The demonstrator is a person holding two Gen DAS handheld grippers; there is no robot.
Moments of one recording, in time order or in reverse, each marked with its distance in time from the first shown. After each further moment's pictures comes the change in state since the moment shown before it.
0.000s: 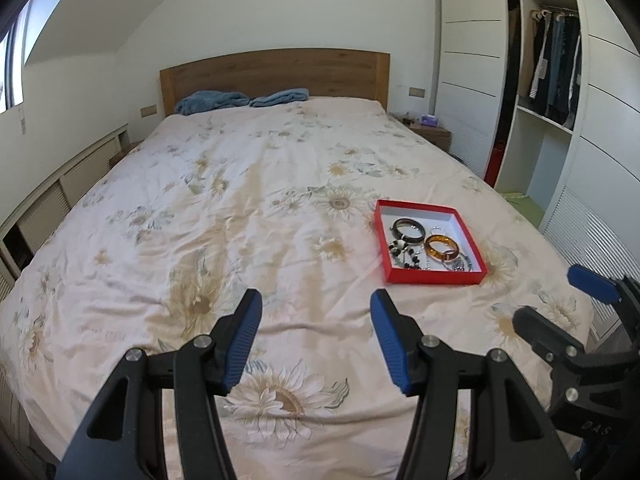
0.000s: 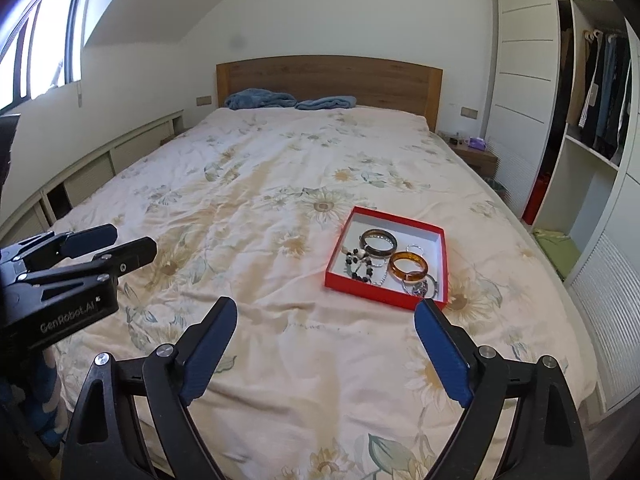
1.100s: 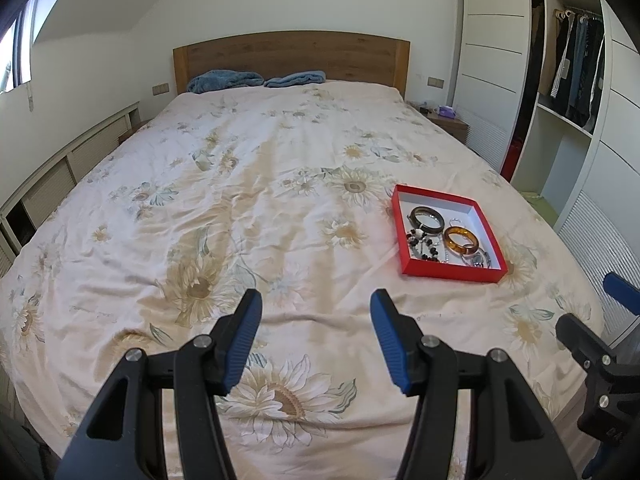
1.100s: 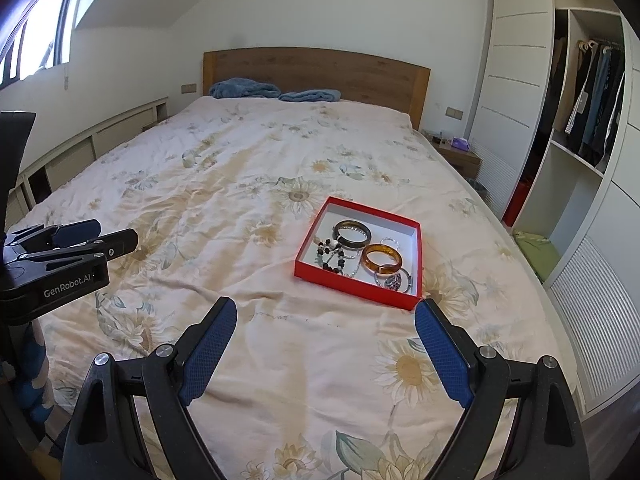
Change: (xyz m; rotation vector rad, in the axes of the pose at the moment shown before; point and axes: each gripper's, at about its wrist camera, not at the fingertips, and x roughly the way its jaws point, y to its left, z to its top) left arm 0.037 0.002 -0.004 -0.043 0.059 0.034; right arm 0.013 -0.015 -0.008 -0.035 0.023 -0.079
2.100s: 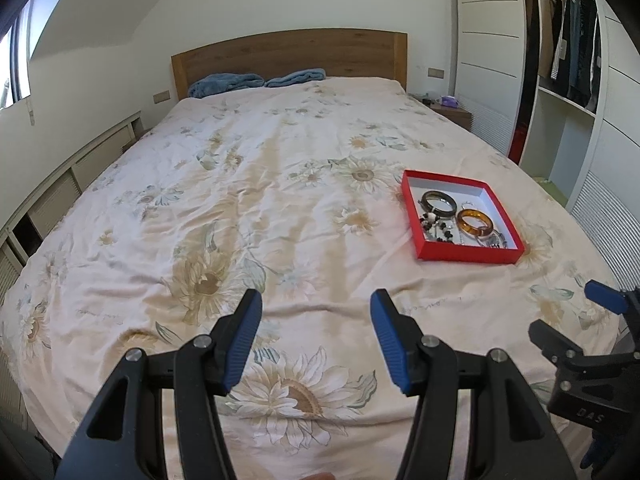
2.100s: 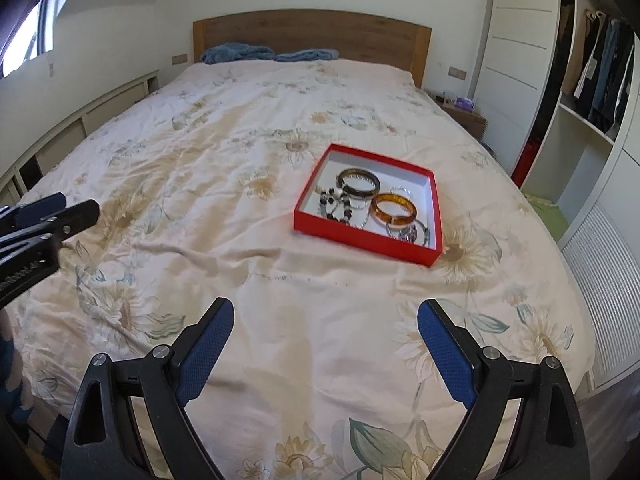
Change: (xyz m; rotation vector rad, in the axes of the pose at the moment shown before) left arm 0.015 -0.002 -0.024 0.051 -0.001 0.042; right arm 0.057 0.000 -0.030 0.035 0.144 0.008
